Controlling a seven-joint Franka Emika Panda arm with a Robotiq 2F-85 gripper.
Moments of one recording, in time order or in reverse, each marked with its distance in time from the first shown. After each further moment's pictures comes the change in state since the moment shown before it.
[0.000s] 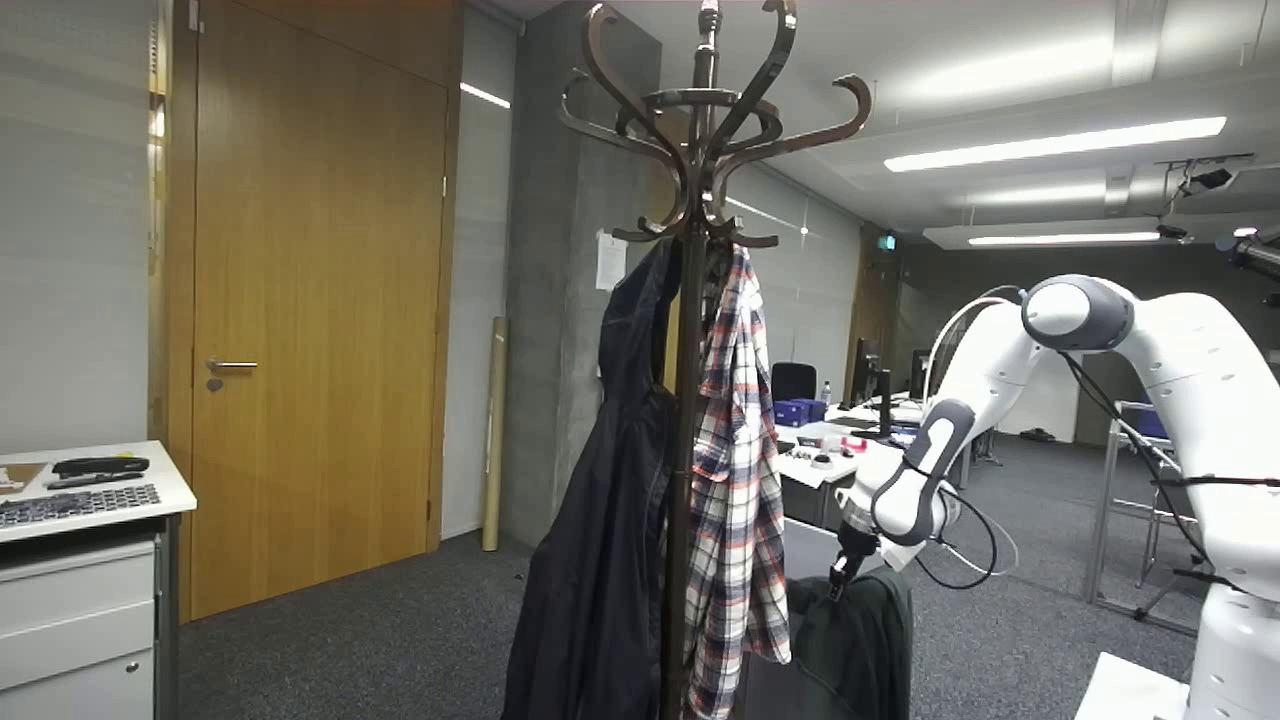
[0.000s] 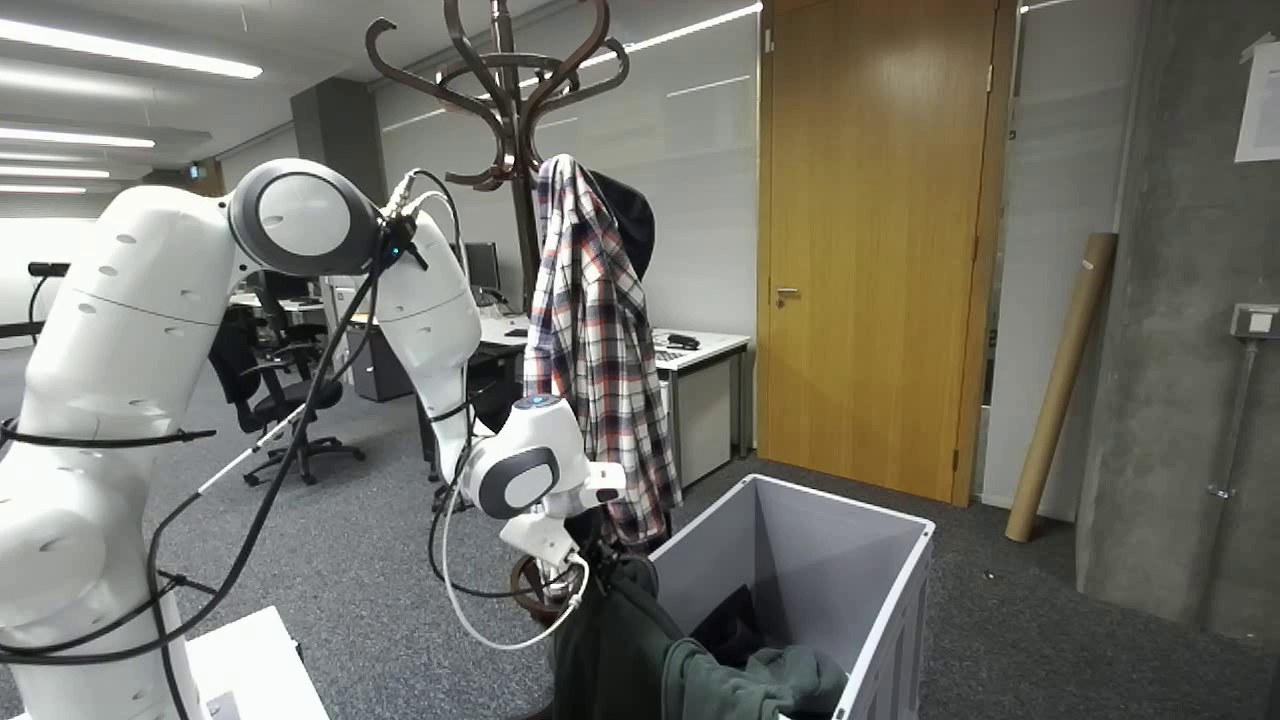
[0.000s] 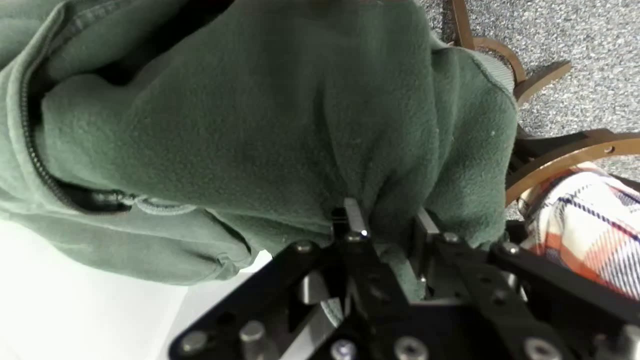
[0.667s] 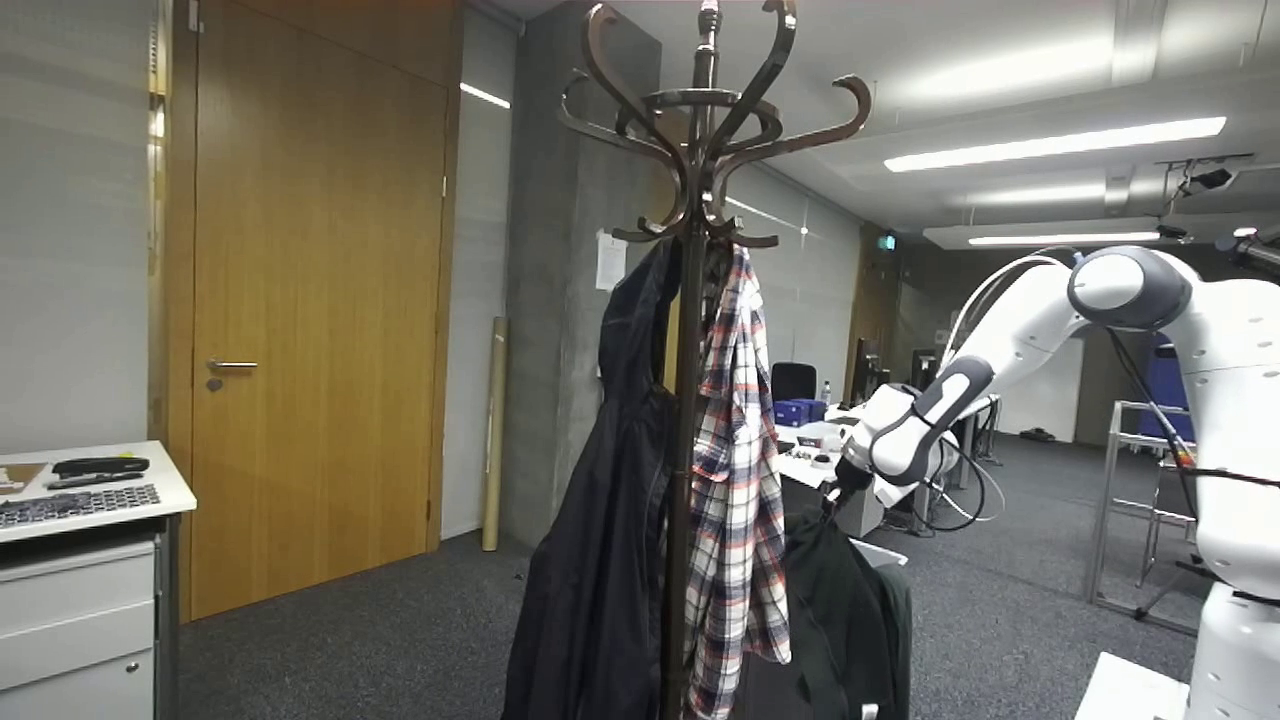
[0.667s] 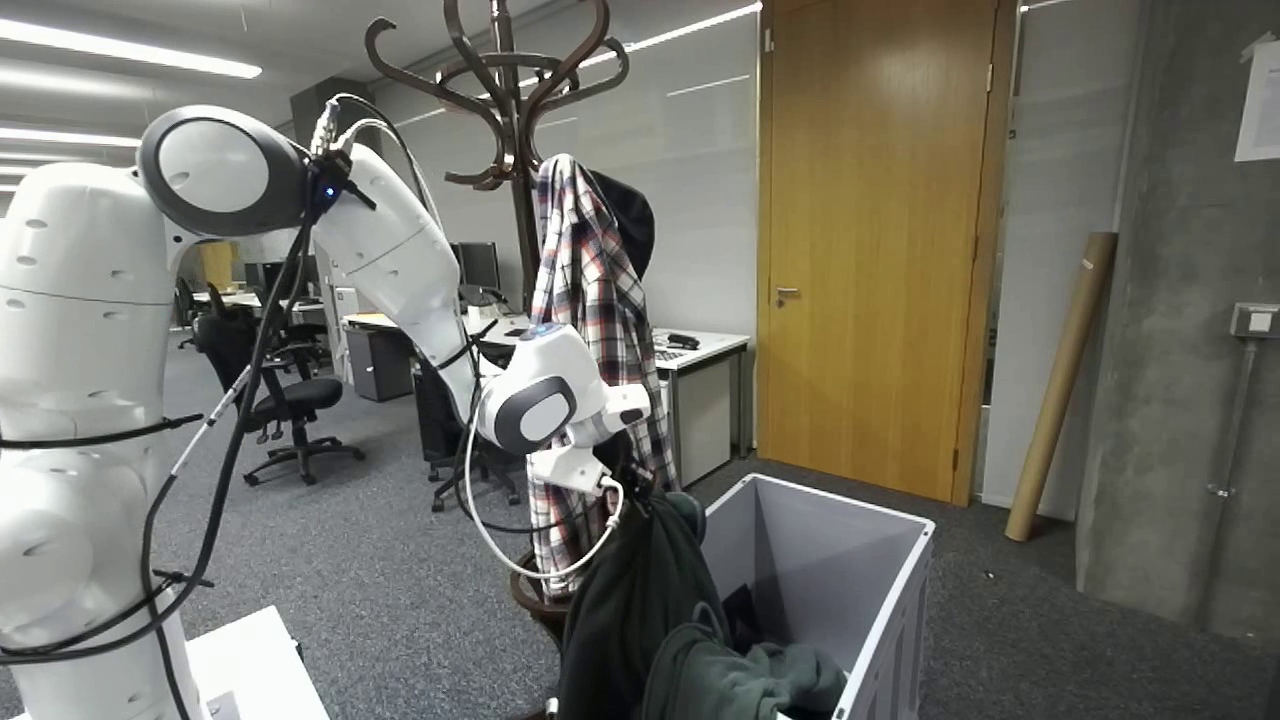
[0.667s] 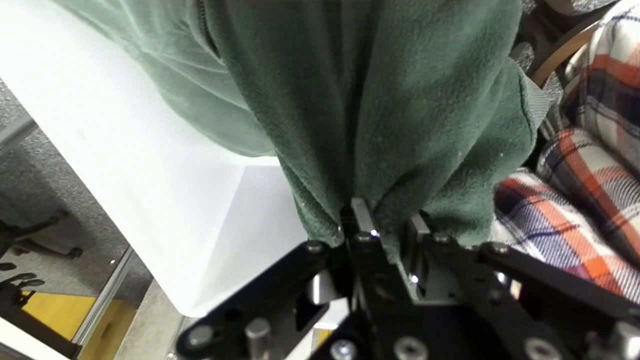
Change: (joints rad) arm -0.064 -0.196 0.012 0.043 0.000 -0.041 -0.038
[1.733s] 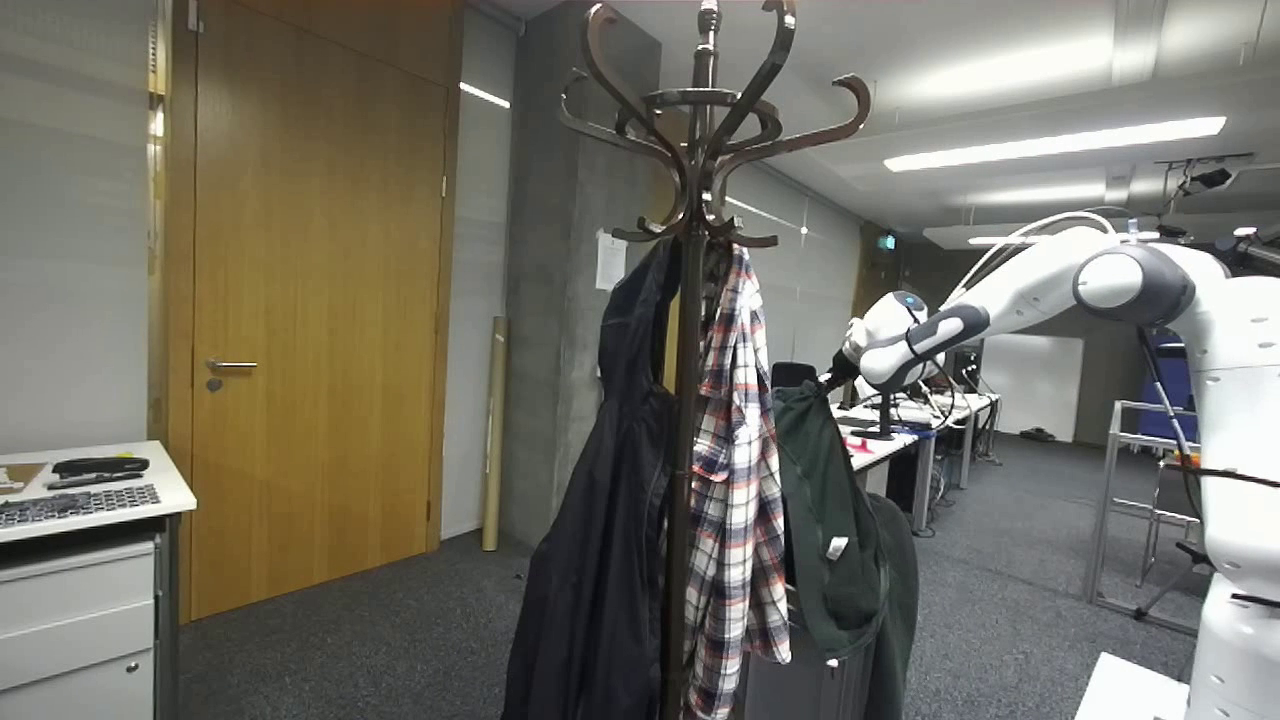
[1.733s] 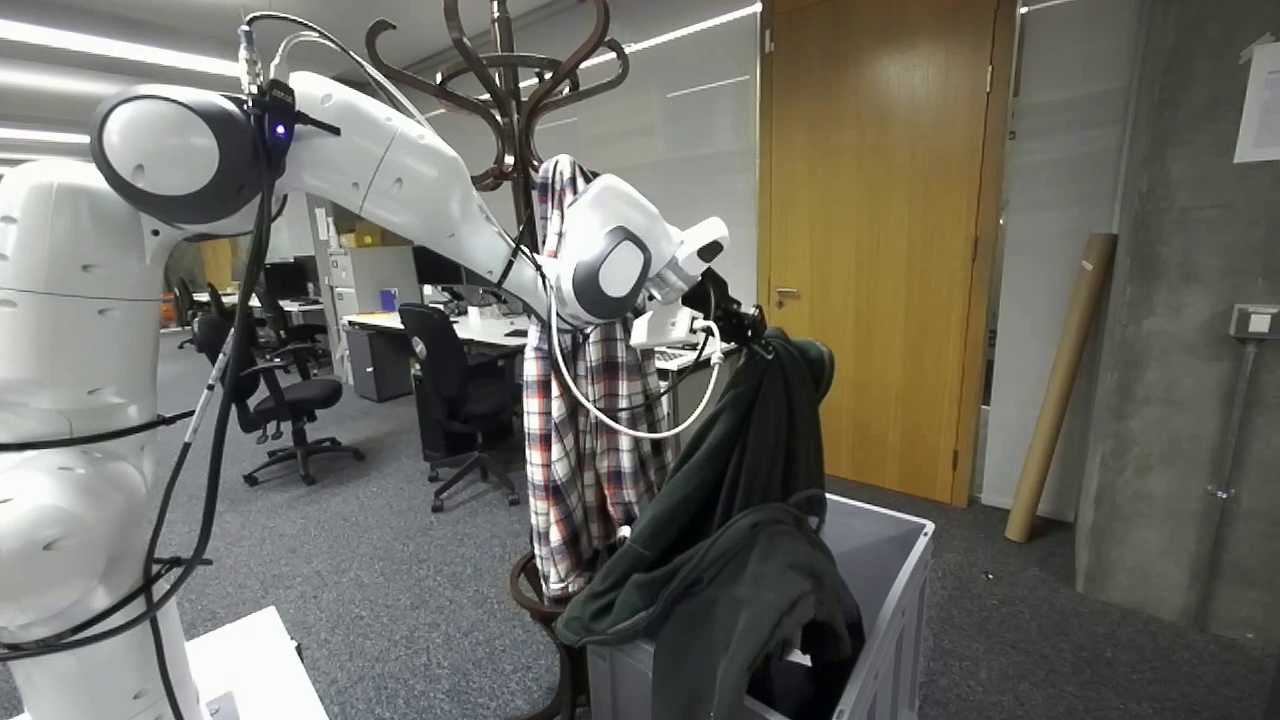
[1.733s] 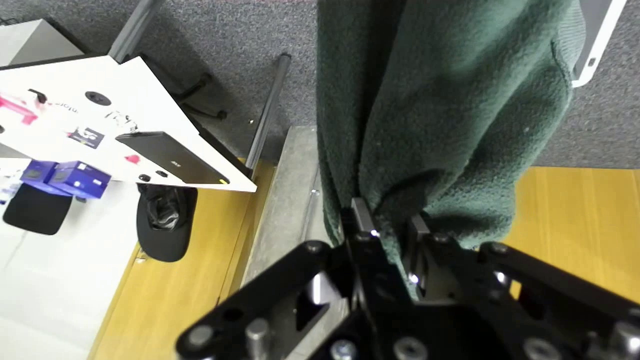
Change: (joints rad) arm 0.075 -0.039 -0.234 0.444 -0.120 -0.103 0.188
